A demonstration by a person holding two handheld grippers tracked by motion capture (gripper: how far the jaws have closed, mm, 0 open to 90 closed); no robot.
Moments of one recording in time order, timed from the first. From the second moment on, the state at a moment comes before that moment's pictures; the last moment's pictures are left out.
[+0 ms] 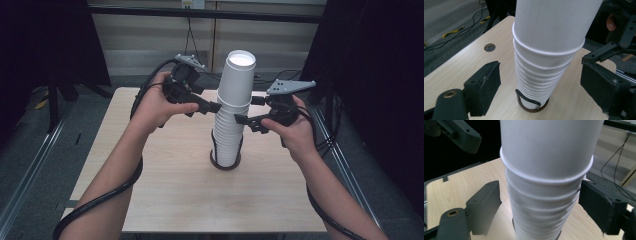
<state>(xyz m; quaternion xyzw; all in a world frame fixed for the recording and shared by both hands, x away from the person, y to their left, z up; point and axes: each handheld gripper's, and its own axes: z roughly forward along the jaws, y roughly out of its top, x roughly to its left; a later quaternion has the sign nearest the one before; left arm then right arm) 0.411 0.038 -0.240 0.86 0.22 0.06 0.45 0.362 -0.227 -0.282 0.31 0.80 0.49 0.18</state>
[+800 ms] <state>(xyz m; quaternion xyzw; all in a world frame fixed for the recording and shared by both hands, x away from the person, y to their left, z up) 0.422 -0.002 -0.237 0.86 0.21 0.06 0.47 0.366 -0.227 -0.284 0.32 0.79 0.50 0.19</state>
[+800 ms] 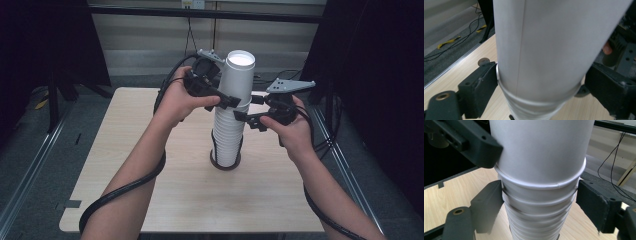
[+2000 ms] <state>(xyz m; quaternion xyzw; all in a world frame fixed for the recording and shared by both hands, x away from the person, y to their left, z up) 0.421 -0.021 -0.233 0.83 0.21 0.09 0.50 0.366 -0.224 -0.288 0.32 0.78 0.50 0.19</state>
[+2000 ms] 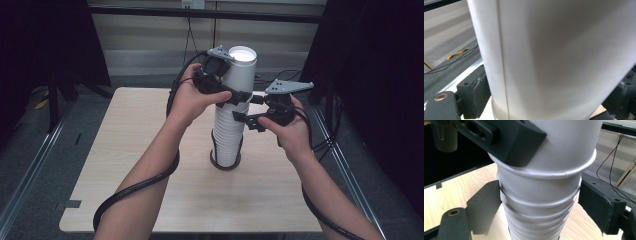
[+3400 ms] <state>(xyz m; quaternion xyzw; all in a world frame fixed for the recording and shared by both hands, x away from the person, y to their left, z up) 0.418 -0.020 -0.191 0.82 0.22 0.10 0.53 0.367 -0.225 -0.289 0.32 0.79 0.50 0.19</state>
